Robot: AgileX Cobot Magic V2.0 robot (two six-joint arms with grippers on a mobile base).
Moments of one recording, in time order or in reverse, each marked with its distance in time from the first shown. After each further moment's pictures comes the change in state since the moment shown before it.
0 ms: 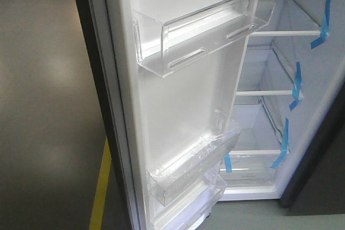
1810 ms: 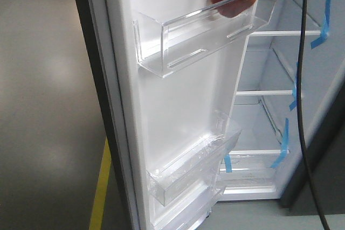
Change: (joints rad) left arm 0.000 0.000 0.000 0.000 0.000 0.000; right arm 0.256 0.598 -0.455 0.080 0.116 -0.210
